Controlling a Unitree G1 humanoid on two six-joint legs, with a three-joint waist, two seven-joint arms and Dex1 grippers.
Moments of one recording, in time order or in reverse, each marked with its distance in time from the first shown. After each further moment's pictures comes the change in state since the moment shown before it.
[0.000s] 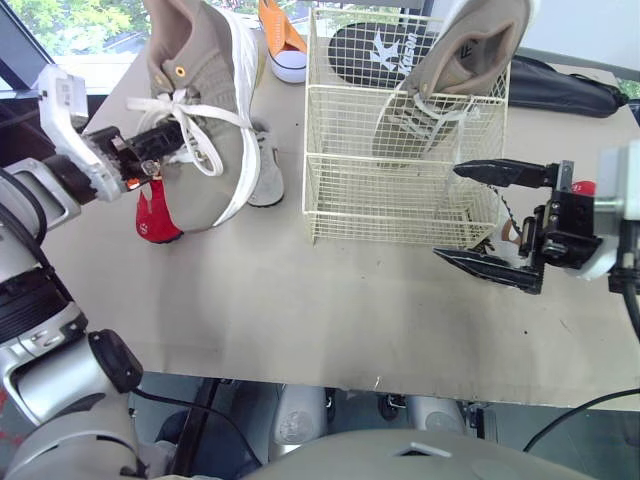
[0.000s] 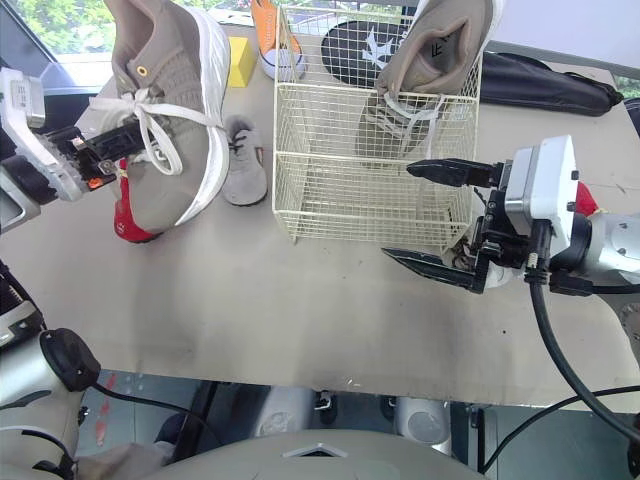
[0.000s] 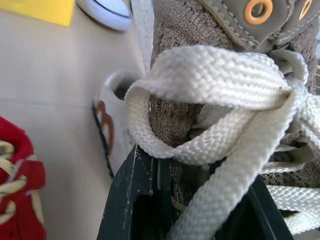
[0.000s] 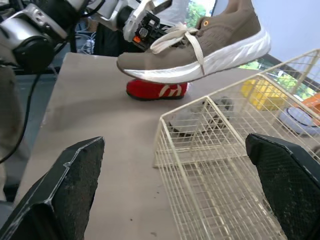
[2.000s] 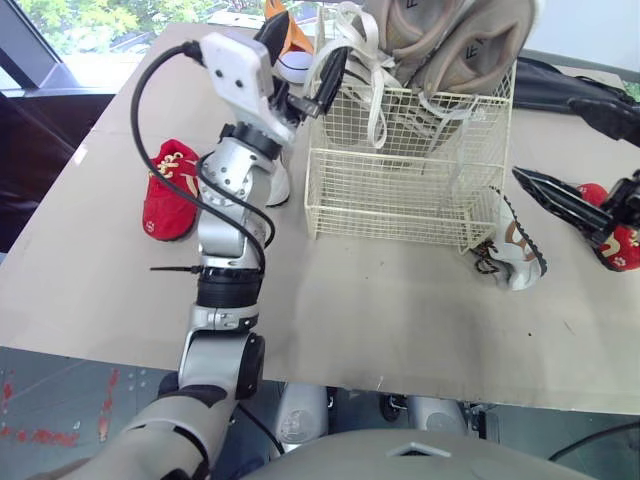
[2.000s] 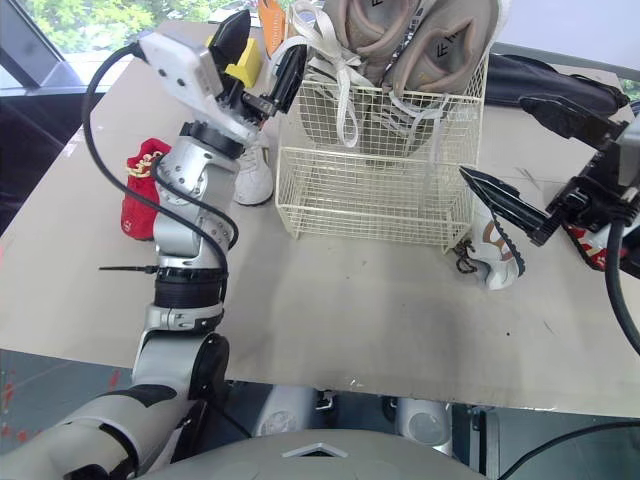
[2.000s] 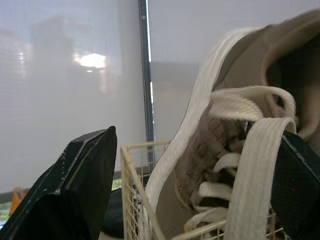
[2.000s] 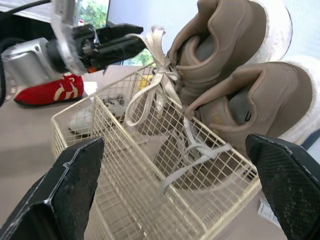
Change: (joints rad) left arm -0.005 -0.548 -0.534 0.005 0.333 -1.304 0.269; right arm 0.113 -0.065 -0.262 0.046 0.041 -0.024 -0.225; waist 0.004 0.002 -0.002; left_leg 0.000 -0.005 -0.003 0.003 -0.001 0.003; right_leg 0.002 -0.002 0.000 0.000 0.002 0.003
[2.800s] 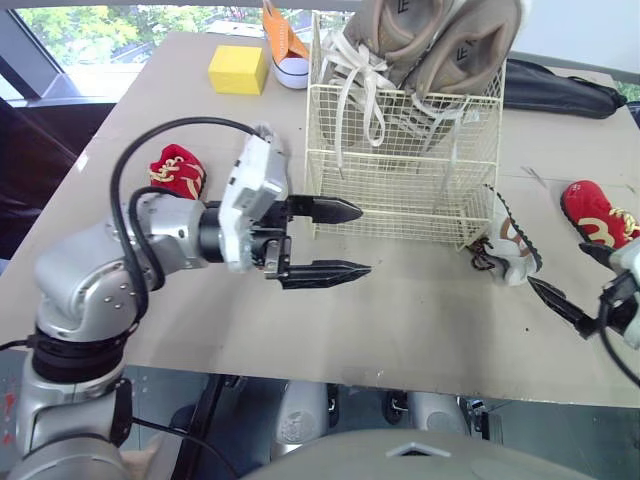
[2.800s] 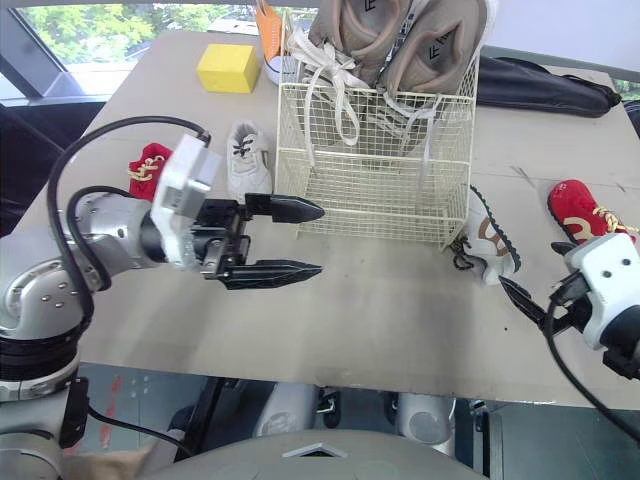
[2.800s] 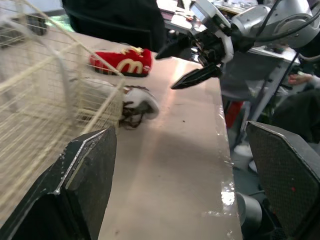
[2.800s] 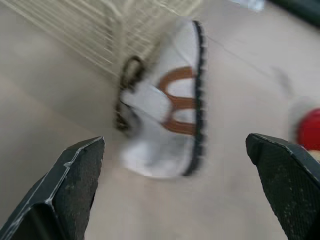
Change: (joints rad) left arm 0.206 0.564 -0.033 -0.542 -0.684 0.854 -0.503; right arm 0.650 0.108 -0.040 -0.148 -0.432 0.066 -0.108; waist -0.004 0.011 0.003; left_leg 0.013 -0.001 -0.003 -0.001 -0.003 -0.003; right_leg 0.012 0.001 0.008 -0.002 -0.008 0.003
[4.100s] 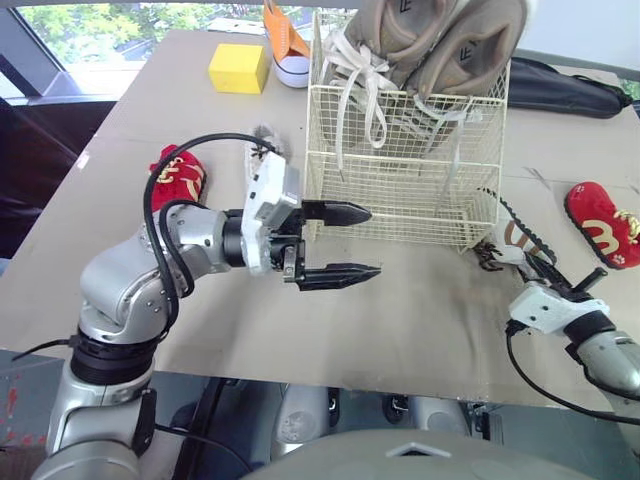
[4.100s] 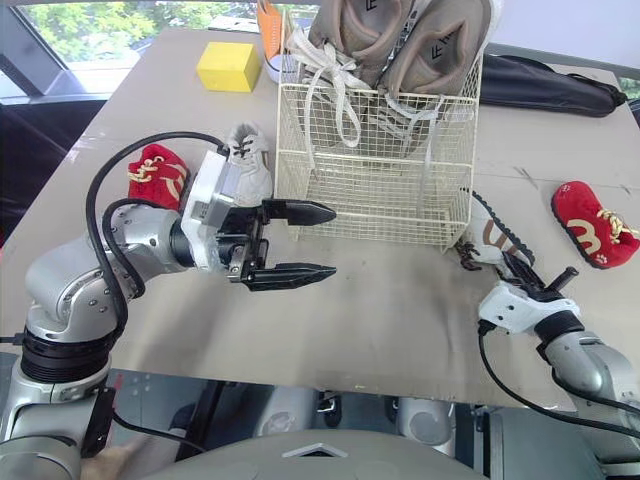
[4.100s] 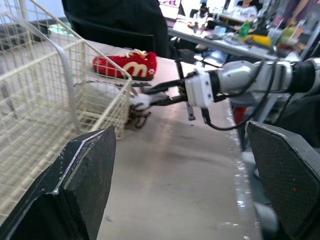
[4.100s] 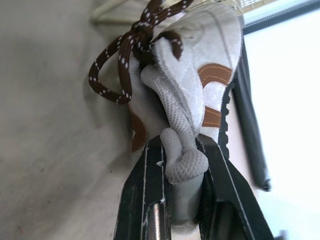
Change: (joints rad) left arm 0.032 -0.070 -0.044 0.046 0.099 -0.059 -0.063; right arm -0.101 0.159 0.380 0.439 -0.851 -0.733 -0.163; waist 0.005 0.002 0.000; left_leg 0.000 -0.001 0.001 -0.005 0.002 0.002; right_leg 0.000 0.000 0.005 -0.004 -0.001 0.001
